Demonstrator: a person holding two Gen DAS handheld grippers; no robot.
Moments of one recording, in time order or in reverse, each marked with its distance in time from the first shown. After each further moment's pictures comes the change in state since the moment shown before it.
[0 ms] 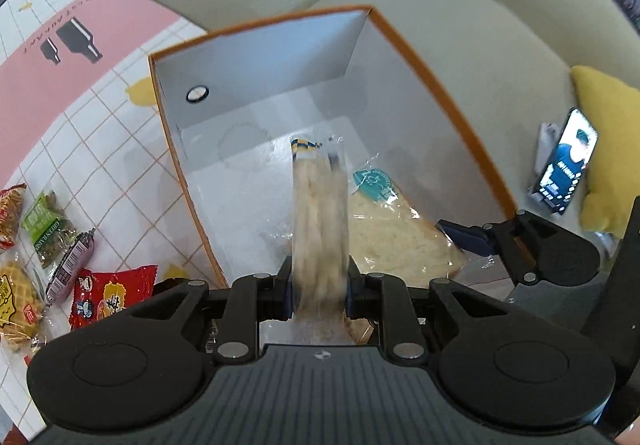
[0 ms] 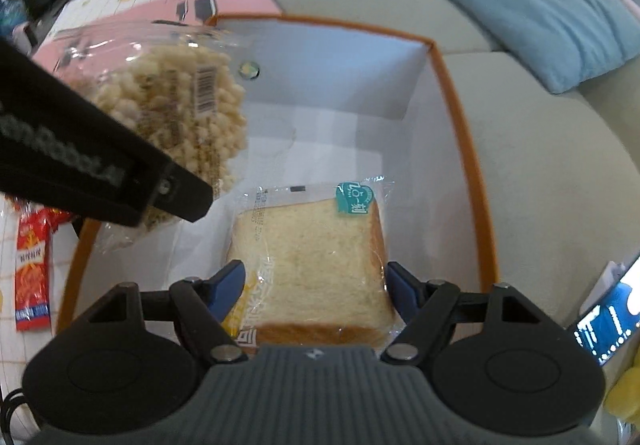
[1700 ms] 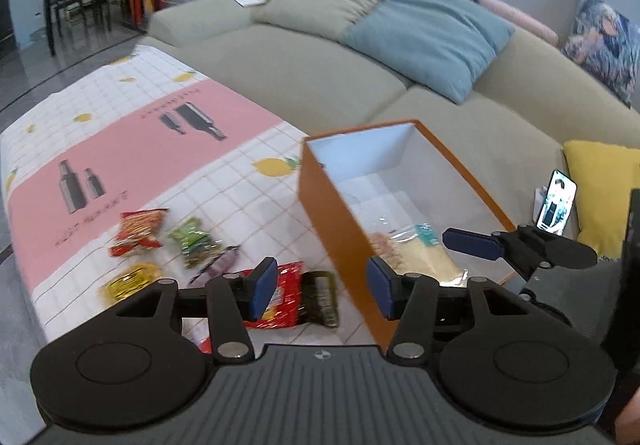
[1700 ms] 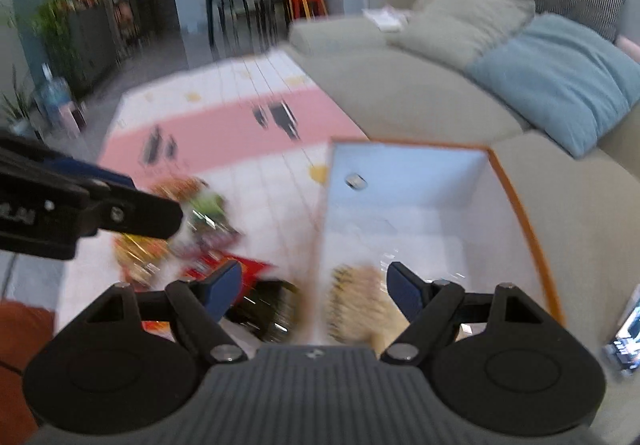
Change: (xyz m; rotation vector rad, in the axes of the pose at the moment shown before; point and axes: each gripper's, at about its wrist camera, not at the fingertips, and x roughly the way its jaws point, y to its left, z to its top) left arm -0.151 0.073 -0.118 -0.022 -0.410 0.094; right arm -0.103 0.093 -0.010 0.082 -0.376 0.138
